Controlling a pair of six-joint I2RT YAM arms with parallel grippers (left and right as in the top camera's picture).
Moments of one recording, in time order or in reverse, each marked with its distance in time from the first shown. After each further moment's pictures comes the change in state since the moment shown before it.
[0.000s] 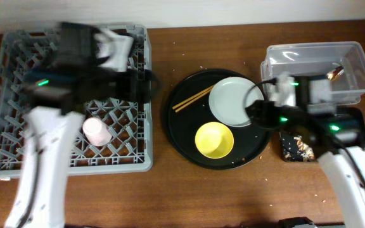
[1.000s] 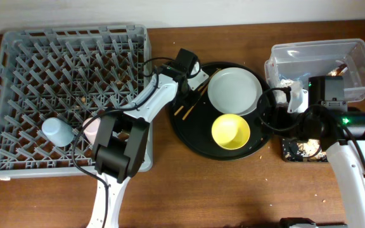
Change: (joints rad) left arm -0.272 0.757 -0.022 0.497 -0.249 0.311; right arm -0.119 0.049 0.002 -0.151 -0.098 0.000
